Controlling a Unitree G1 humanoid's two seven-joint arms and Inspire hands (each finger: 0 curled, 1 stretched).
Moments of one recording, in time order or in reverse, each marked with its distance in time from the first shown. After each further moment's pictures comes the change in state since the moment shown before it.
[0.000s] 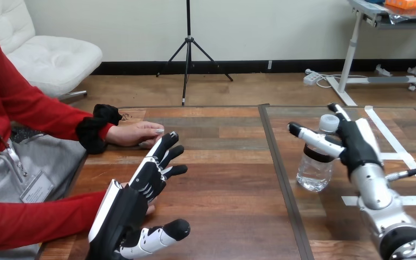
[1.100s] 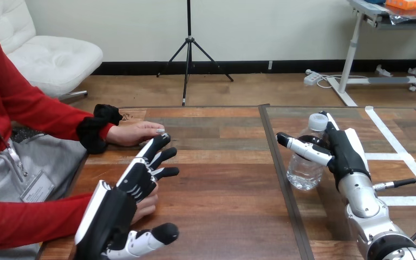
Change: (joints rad) left arm 0.025 0.043 0.004 -0.038 -0.074 0.000 -0.047; right arm 0.027 0.054 -0.036 0.000 0.010 -0.010 -0.004
